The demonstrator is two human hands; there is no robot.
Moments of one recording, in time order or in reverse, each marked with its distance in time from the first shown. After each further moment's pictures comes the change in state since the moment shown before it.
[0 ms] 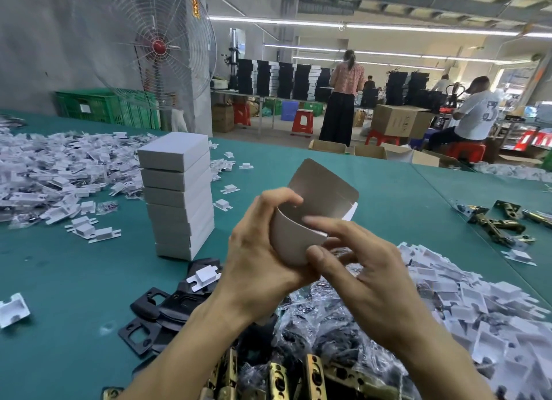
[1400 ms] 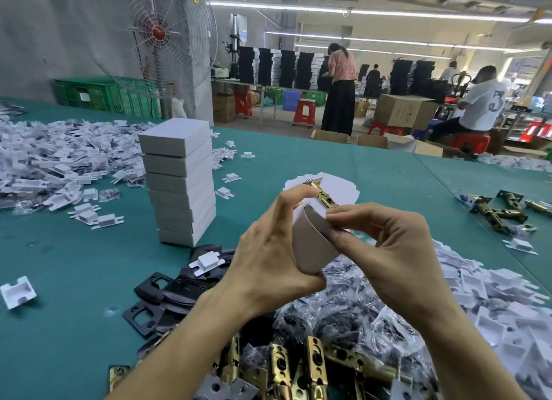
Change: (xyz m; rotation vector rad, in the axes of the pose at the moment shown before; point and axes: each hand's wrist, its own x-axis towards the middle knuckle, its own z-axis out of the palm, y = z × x) left_hand -0.009 -0.001 0.008 0.281 -0.221 -0.022; right_hand 0.003 -0.005 -0.011 0.296 0.111 0.142
